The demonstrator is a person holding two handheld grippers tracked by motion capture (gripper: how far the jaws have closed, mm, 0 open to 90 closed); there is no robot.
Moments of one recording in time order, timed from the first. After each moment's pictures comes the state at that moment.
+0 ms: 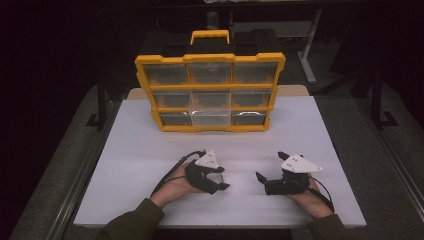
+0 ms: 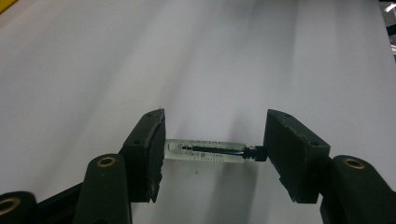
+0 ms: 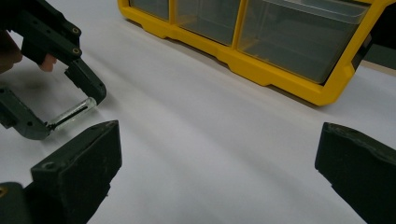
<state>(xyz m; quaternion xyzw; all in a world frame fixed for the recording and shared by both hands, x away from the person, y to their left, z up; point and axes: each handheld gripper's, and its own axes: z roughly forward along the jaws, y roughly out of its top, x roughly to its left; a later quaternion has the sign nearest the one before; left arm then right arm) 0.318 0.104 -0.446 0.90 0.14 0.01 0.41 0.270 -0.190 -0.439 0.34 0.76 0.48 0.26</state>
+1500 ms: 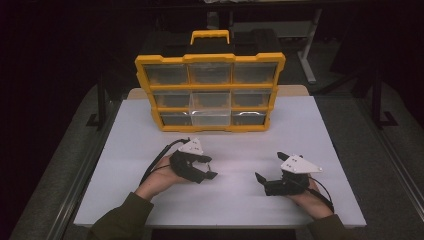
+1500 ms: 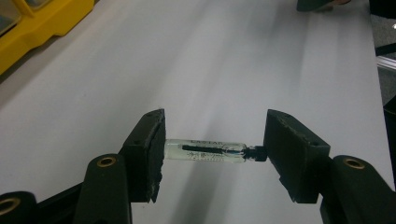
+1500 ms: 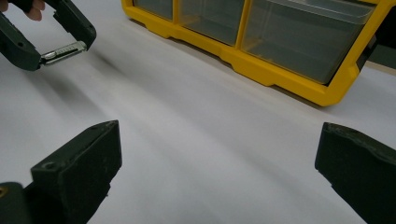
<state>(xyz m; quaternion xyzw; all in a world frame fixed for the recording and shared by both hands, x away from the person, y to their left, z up) 0.331 0.140 -0.408 0.90 0.17 0.02 0.41 0.269 -0.189 -0.438 0.34 0.77 0.48 0.26</state>
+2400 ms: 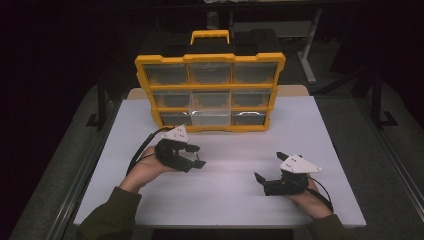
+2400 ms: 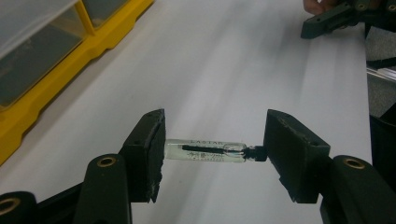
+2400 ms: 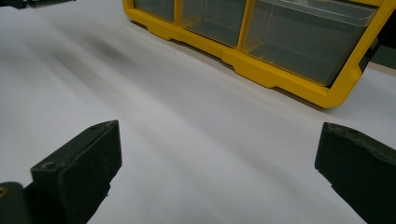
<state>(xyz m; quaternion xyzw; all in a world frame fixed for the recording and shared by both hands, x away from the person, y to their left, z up) 0.342 0.172 -0.368 0.89 0.18 0.04 0.41 0.268 -0.186 -0.437 0.35 0.76 0.48 0.25</state>
